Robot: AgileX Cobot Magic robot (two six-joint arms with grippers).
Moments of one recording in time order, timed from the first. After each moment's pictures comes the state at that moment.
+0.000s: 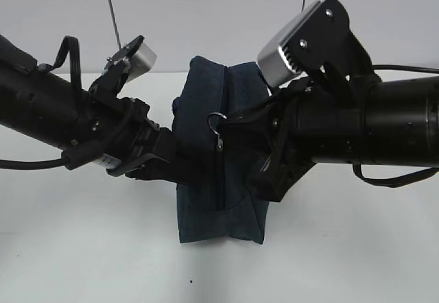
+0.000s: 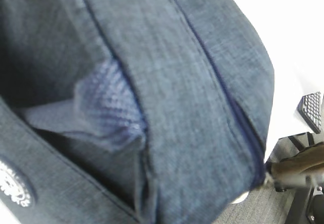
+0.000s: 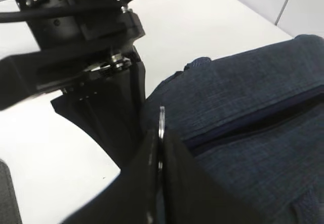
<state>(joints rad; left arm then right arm) -0.44 1.61 -0.94 -1.11 0.81 0.94 0.56 1.33 -0.74 1.77 0.35 -2.02</state>
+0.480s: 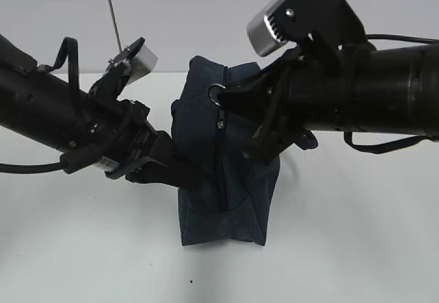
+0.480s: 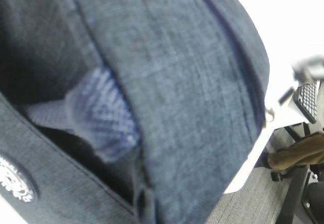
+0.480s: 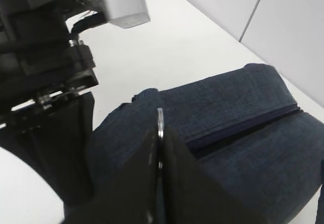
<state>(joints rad) -0.44 1.61 -0.94 -1.10 0.83 0.94 0.56 1.36 -0.82 1.78 0.26 -2.09</state>
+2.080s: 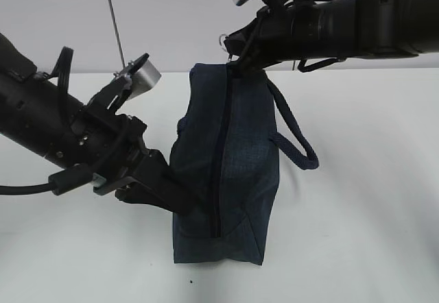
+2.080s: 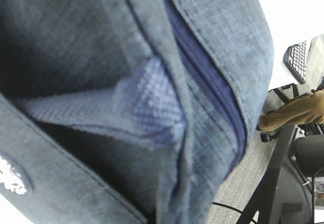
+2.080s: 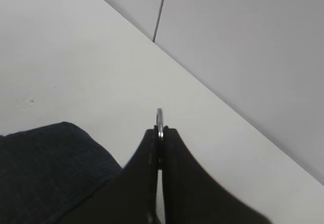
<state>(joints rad) -0.44 1.61 -0.94 -1.00 0.95 0.91 0.33 1.83 -1.28 1.80 0.30 -2.19</state>
